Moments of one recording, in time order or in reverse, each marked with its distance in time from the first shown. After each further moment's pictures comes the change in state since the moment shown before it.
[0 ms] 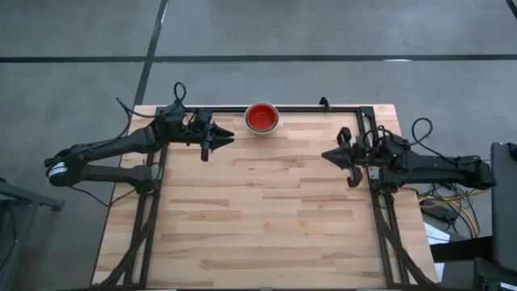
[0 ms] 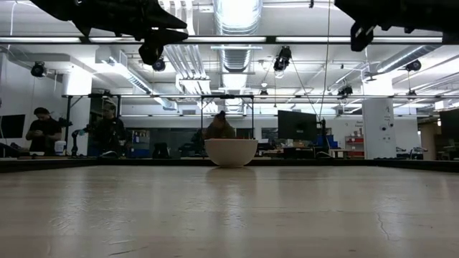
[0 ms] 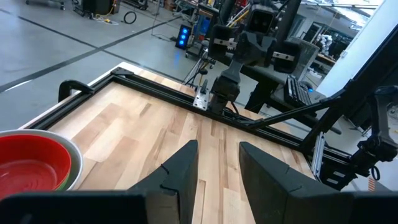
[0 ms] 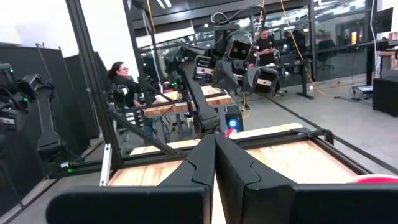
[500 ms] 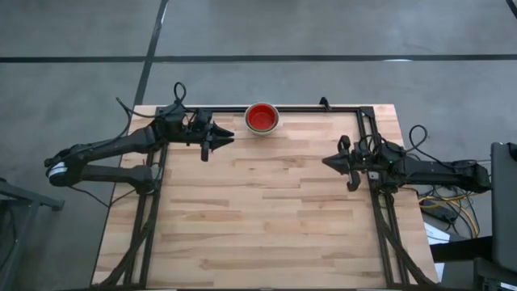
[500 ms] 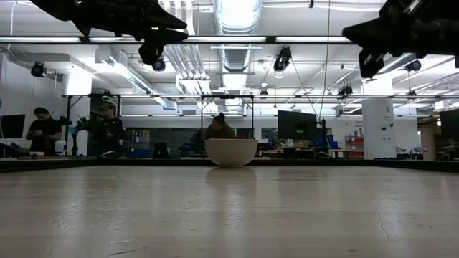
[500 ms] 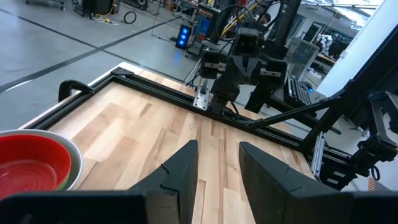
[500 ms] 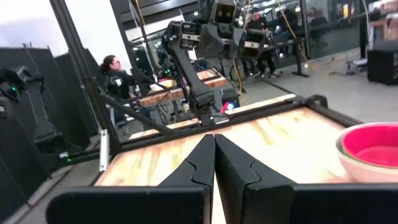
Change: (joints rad) left arm 0.000 0.000 0.000 0.000 0.000 0.000; right arm 0.000 -0.117 -0.171 -0.003 0.027 0.075
